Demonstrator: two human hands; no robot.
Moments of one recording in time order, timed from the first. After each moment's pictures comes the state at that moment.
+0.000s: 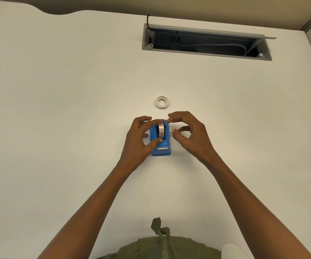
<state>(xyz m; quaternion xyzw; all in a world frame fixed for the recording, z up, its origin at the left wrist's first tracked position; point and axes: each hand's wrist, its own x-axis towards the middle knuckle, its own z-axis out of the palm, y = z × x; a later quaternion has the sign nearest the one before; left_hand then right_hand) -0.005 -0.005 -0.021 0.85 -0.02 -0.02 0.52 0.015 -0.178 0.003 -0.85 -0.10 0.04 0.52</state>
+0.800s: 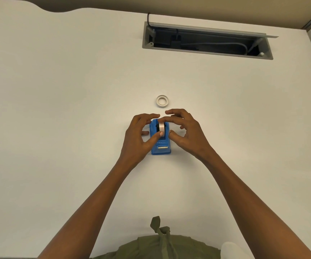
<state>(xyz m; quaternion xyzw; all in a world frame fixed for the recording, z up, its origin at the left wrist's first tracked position) -0.004 -0.007 -0.015 0.83 -0.01 0.00 0.56 0.023 -0.173 -0.006 -0.88 -0.12 0.09 0.45</state>
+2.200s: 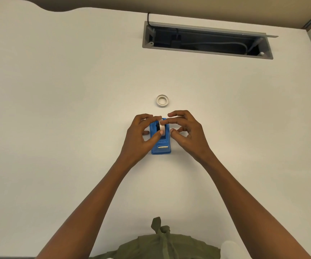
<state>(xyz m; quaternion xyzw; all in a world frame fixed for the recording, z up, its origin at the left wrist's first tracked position) -0.001 -0.005 -0.017 0.83 -0.02 -0.03 0.55 0.016 -0.173 -0.009 -0.85 -0.09 0.05 0.51</state>
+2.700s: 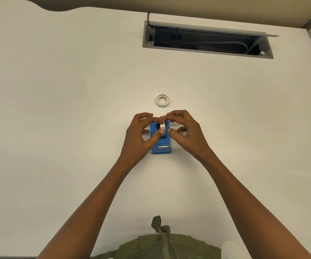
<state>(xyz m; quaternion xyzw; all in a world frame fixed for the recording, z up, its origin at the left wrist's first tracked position) -0.002 -0.005 -0.018 0.83 -0.02 0.00 0.56 0.019 -0.170 -0.008 -0.85 -0.09 0.07 0.52</state>
